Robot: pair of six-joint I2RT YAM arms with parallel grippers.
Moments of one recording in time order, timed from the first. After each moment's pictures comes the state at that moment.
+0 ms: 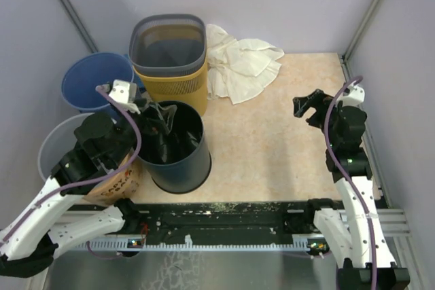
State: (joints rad) left arm -0.86 0.79 1.15 -0.42 -0.46 -0.18; right arm 0.02 0.70 0.78 -0.25 -0.08 0.47
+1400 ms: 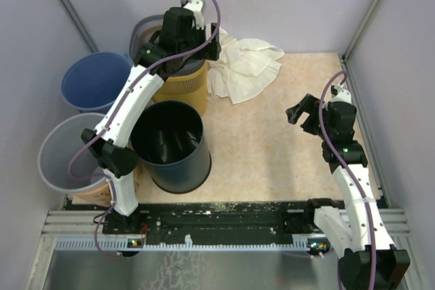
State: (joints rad) left arm -0.58 1.90 2.27 -0.74 -0.16 -0.21; right arm 0.02 0.81 0.78 -0.39 -0.13 0.49
